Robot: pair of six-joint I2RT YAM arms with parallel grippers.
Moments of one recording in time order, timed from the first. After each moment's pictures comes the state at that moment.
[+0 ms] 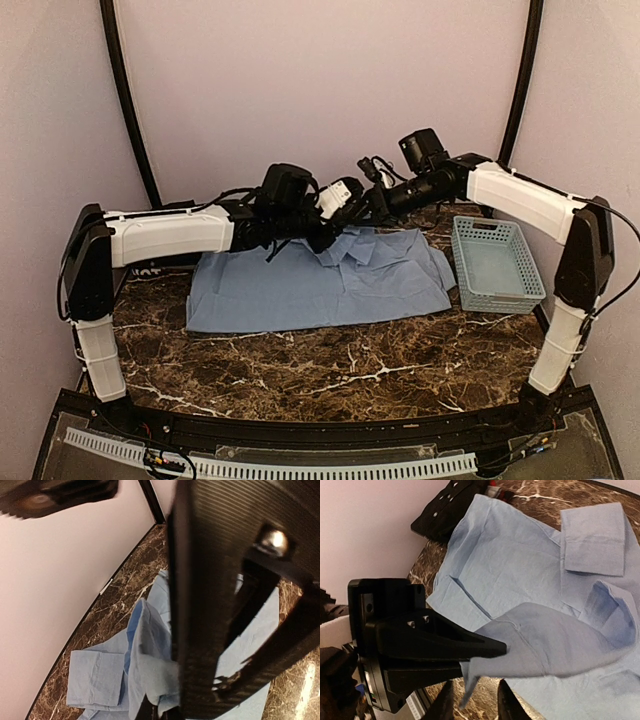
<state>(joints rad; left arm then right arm) -0.83 1.90 1.54 -0.09 0.02 0.38 0.56 1.82 1.68 -0.65 -0.65 0.26</state>
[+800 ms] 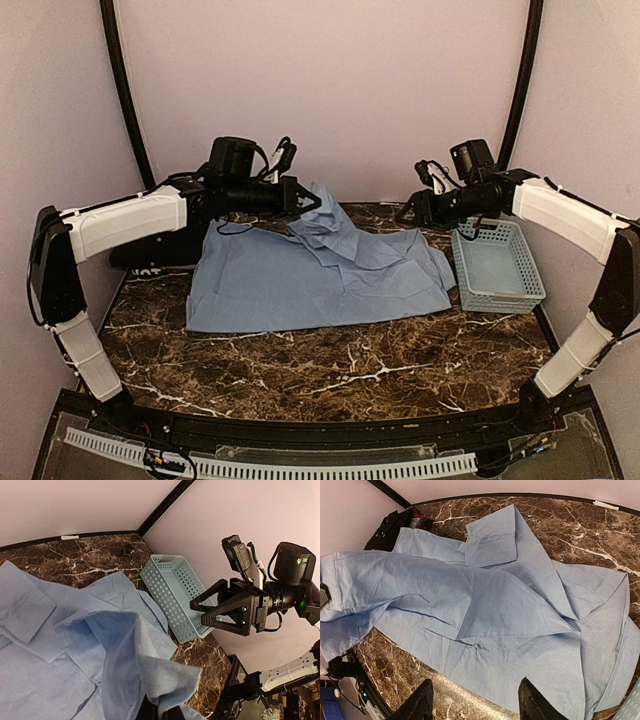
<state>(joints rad) -0.64 1.76 1.53 -0.15 0.44 -0.53 0.39 1.56 1.37 -0.58 -0.44 0.27</state>
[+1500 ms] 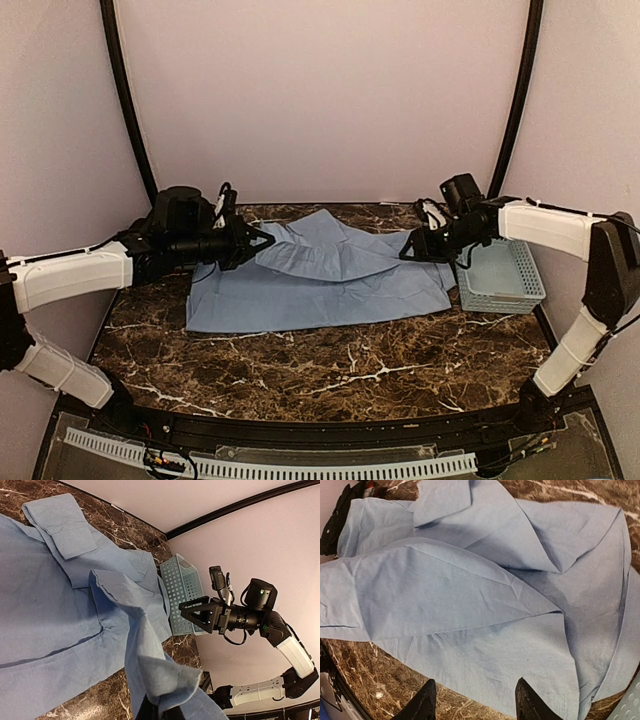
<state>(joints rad) -0.60 1.35 0.92 0.06 0.38 -0.93 0.39 1.60 1.21 -0.53 -0.35 0.24</state>
